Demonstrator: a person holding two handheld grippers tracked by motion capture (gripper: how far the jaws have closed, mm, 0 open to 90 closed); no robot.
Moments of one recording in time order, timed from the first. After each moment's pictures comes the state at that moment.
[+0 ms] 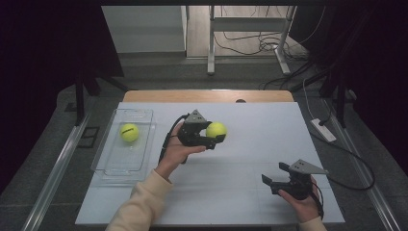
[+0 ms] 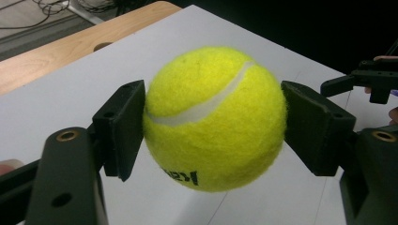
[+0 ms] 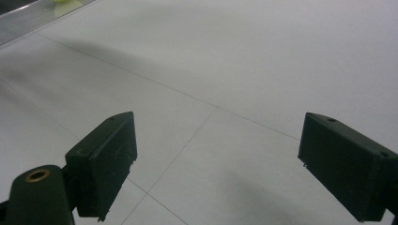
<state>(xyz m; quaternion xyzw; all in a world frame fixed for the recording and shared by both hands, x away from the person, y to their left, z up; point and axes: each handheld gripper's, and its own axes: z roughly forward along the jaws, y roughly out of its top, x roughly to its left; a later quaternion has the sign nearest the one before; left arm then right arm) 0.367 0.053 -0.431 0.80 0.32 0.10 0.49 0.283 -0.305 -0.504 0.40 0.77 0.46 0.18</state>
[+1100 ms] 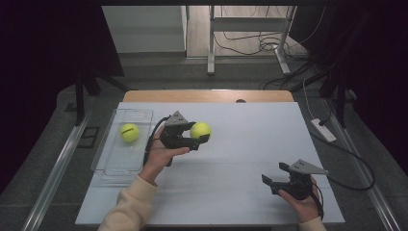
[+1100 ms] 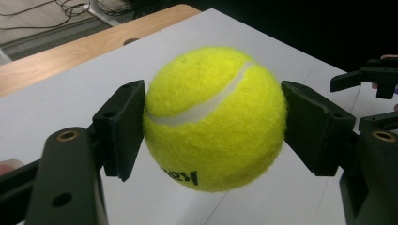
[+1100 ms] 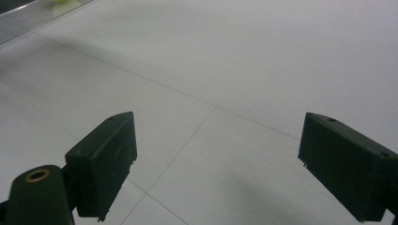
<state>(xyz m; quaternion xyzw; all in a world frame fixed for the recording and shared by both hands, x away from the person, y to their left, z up) 0.352 0.099 -0.432 0.78 0.34 0.12 0.50 0.282 -0.305 -0.504 0.40 0.77 0.46 0.18</state>
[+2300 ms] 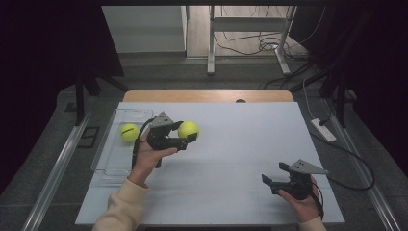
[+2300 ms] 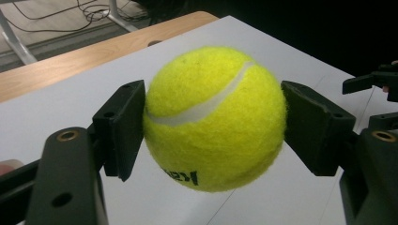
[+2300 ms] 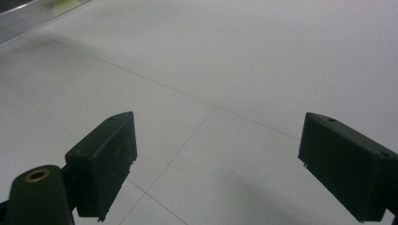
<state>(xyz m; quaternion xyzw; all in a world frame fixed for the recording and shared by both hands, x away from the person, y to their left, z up) 0.342 0.130 -0.430 0.77 0.37 0.14 0.51 0.283 -0.305 -0.505 0.40 0.77 0.46 0.18</state>
